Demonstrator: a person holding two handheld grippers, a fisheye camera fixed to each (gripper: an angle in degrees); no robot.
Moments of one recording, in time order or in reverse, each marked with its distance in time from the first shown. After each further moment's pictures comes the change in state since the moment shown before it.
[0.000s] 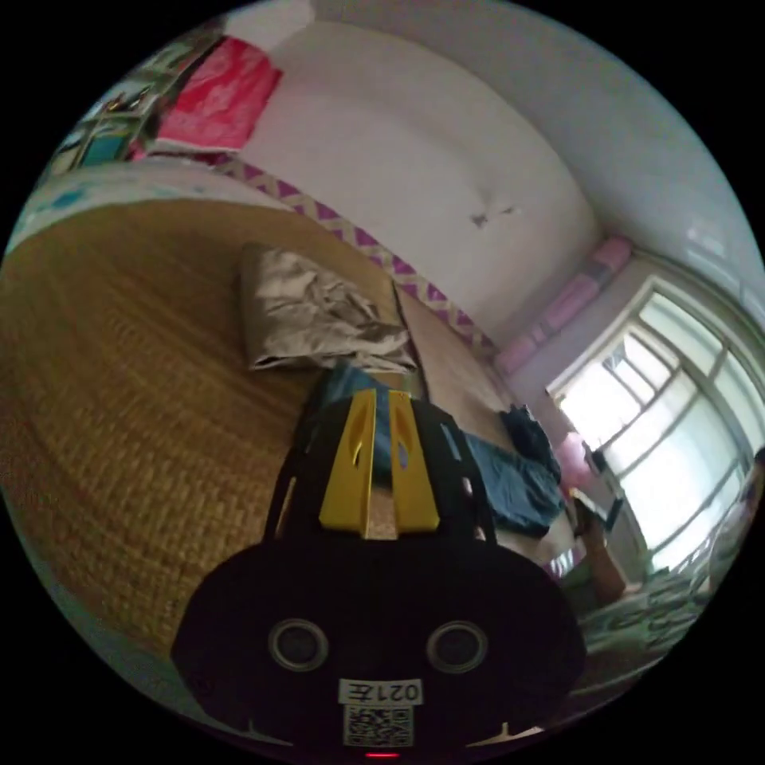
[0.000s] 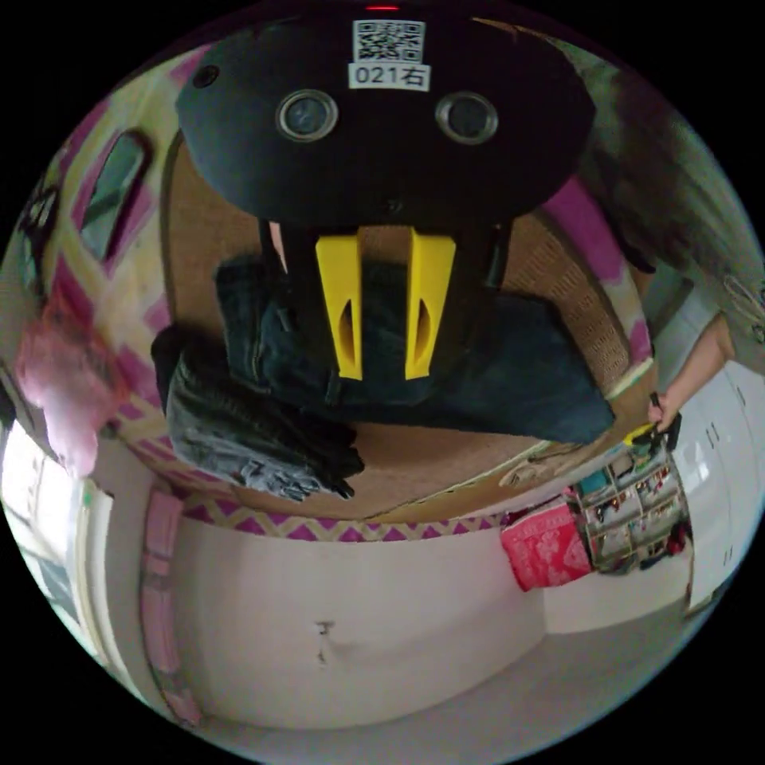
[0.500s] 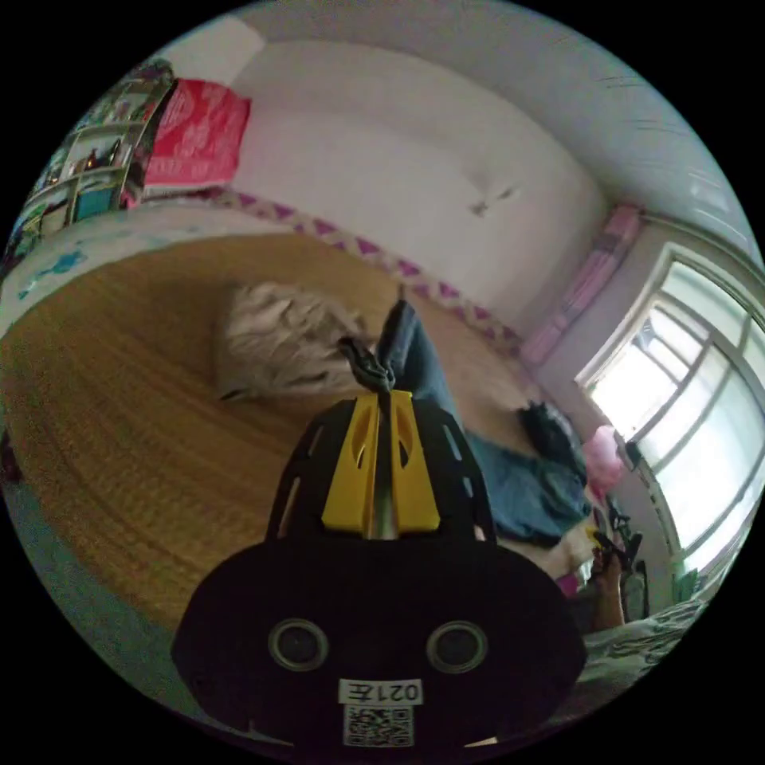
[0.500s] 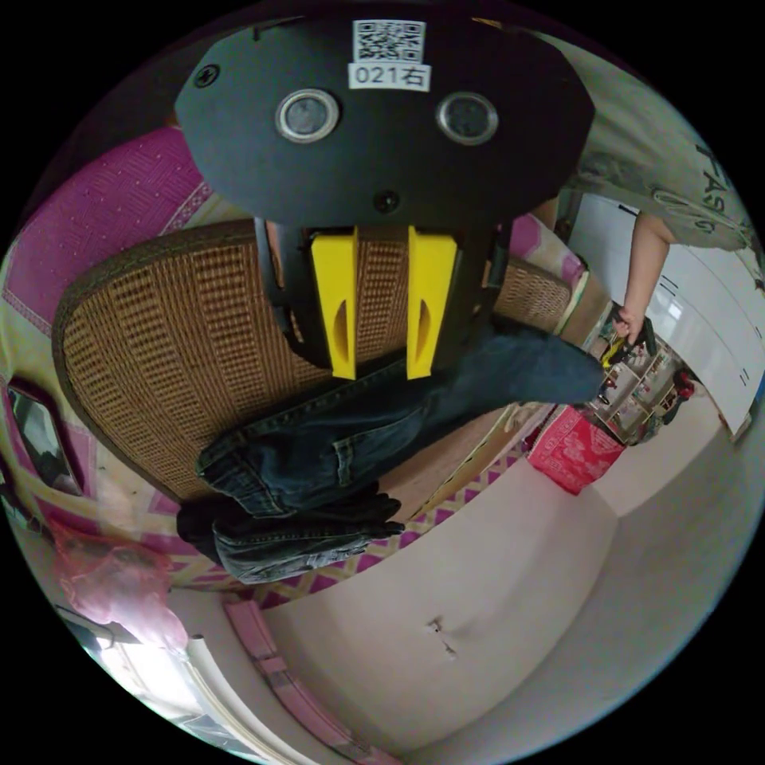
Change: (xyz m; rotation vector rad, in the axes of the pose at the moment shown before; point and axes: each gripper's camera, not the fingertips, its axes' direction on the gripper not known) left arm 0.013 0.025 0.005 -0.085 -0.241 -0.136; right arm 0.043 0.158 -0.047 0.041 -0.167 0.551
